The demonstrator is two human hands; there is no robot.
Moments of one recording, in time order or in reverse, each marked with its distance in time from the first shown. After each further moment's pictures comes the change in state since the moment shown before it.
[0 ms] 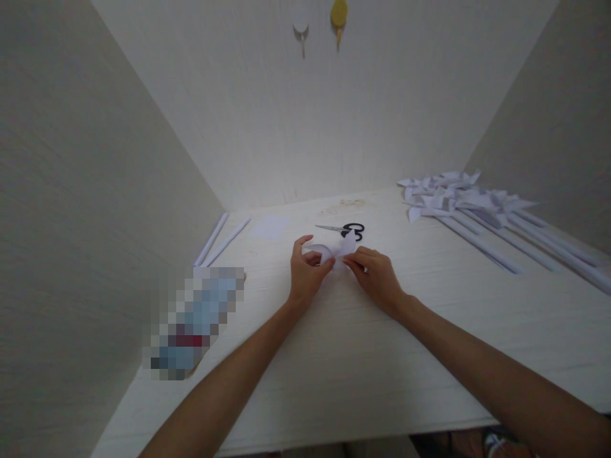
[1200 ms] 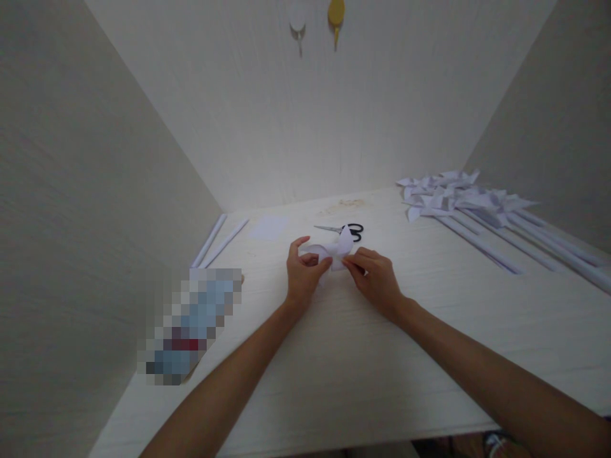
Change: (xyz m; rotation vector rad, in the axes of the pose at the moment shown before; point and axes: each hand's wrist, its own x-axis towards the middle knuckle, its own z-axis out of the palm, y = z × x) left_hand 0.001 0.001 0.000 -0.023 0.056 -0.065; right_hand -0.001 -0.007 -0.002 0.063 0.095 -0.002
